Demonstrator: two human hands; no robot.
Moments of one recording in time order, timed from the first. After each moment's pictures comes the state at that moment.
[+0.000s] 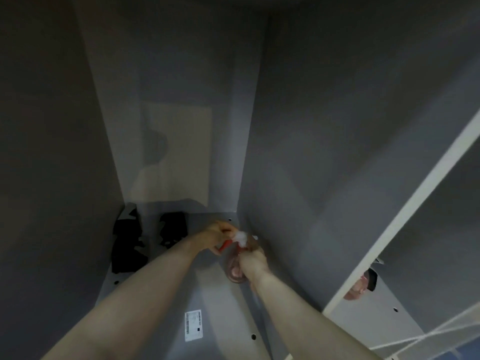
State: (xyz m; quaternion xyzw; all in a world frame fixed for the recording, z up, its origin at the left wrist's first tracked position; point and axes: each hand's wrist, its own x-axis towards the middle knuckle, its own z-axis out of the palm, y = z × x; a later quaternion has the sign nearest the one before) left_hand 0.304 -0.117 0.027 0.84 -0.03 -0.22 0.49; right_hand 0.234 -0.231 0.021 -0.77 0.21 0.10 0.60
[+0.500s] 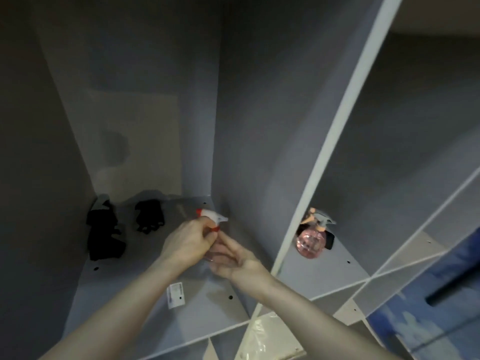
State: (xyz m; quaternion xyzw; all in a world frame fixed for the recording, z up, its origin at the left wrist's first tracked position) left_hand 0.175 -0.126 0.068 0.96 -0.10 -0.01 0.28; right_hand 0.115 -0.266 0.043 -0.75 -0.01 0.14 0.65
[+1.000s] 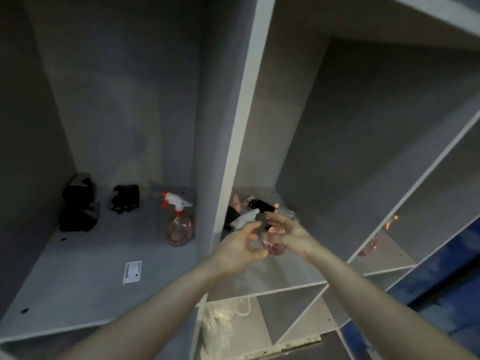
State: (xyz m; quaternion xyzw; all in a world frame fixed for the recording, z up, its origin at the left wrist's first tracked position) left_hand 0.093 -0.310 0.072 0.81 -0.16 -0.14 0.55; right_hand 0.126 -0.492 0.076 -0.87 0.01 0.09 0.48
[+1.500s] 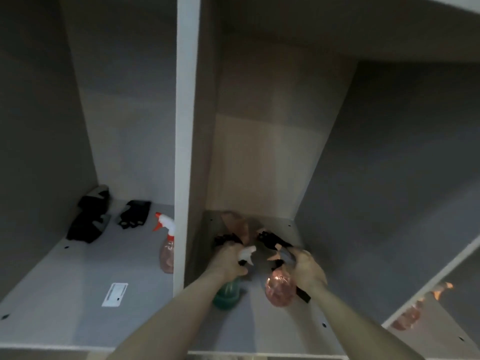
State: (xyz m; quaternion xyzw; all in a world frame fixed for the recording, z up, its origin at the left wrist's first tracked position) left_hand 0.213 -0.358 0.018 0.92 -0.02 -0.08 0.38; right_hand 0.235 -0.570 0.015 -0.97 0.04 0.04 0.22
